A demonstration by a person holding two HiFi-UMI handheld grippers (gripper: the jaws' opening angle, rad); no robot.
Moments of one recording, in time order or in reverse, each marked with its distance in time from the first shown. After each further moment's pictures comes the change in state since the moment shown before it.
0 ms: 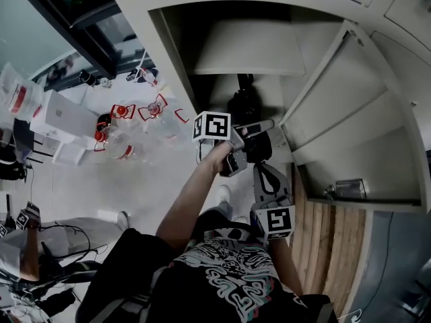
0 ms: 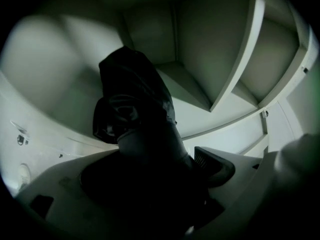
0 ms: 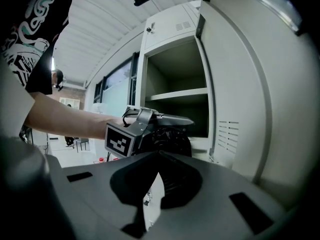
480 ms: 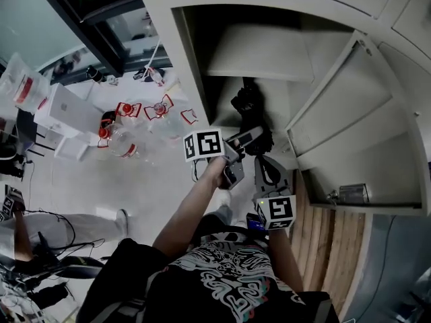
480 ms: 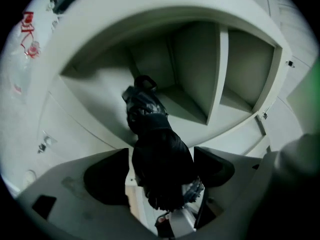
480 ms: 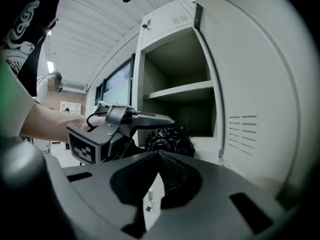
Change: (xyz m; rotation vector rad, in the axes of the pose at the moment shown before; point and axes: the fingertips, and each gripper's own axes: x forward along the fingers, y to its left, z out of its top) left arm -0.052 0.005 0.008 0.056 -0.242 0.105; right arm 0.029 -0.008 -0.002 0.027 -0.002 0.035
